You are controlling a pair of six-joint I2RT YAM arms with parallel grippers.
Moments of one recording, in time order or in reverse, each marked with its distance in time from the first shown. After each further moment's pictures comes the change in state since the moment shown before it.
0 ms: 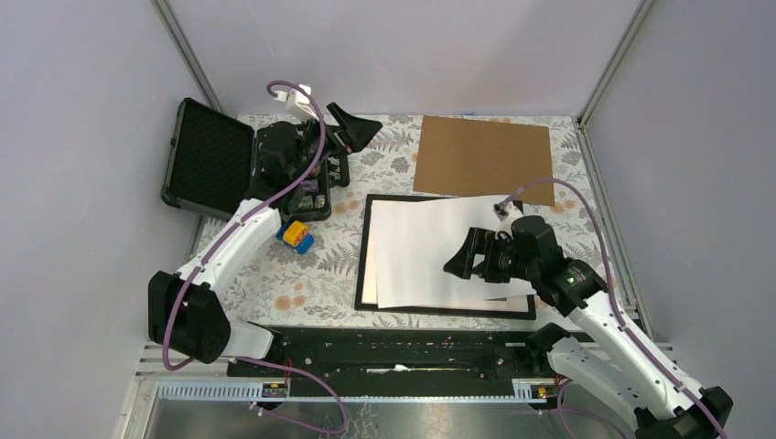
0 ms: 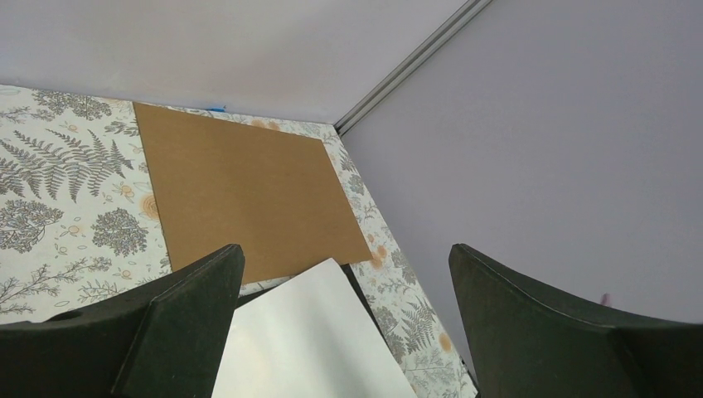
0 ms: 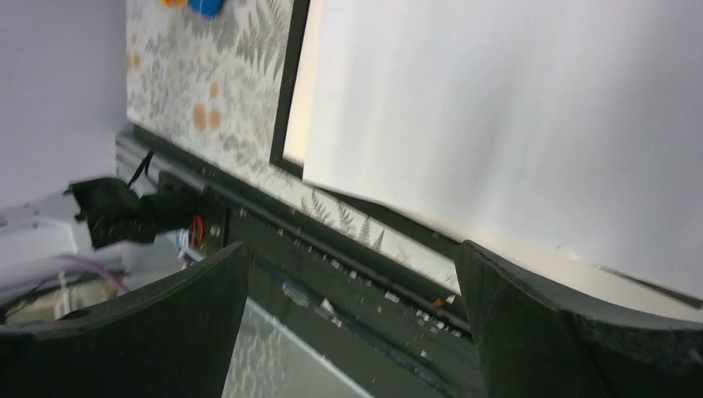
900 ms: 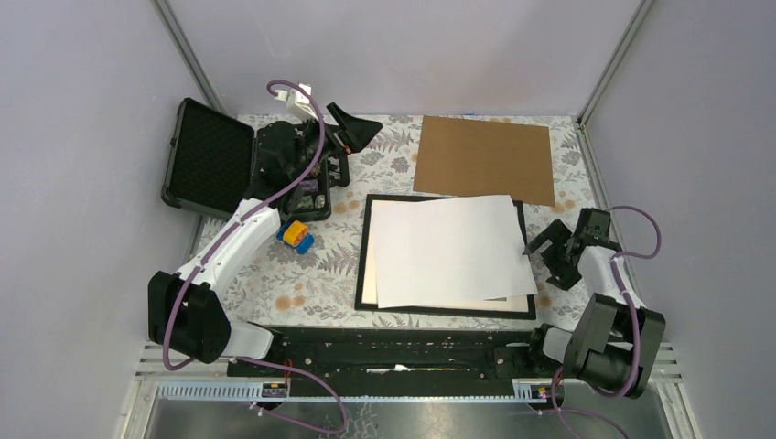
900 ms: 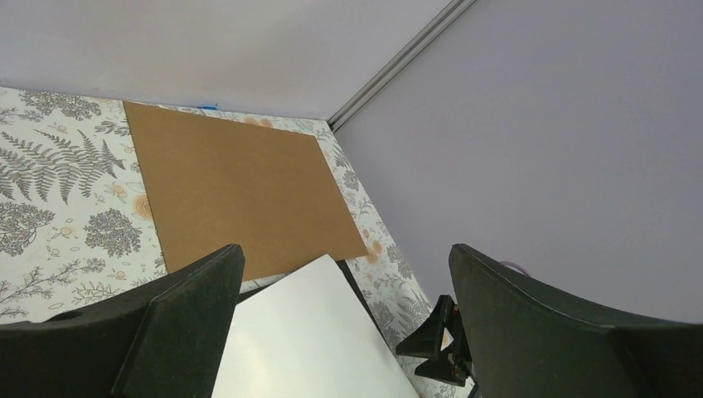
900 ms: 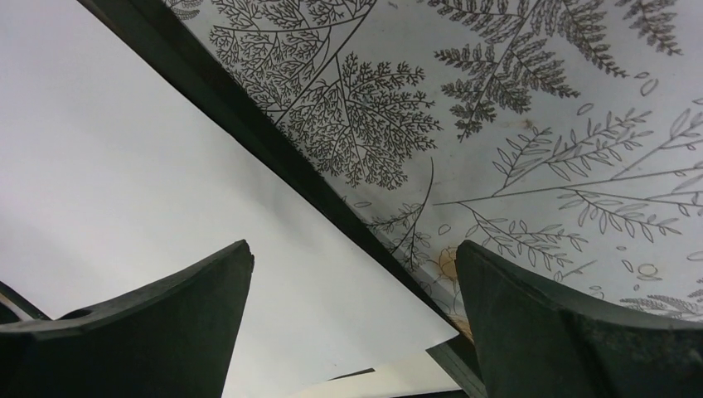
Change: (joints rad) left arm 0.008 0.000 0.000 0.006 0.032 0.000; right arm -0.898 0.456 -0.068 0.064 0.152 -0.152
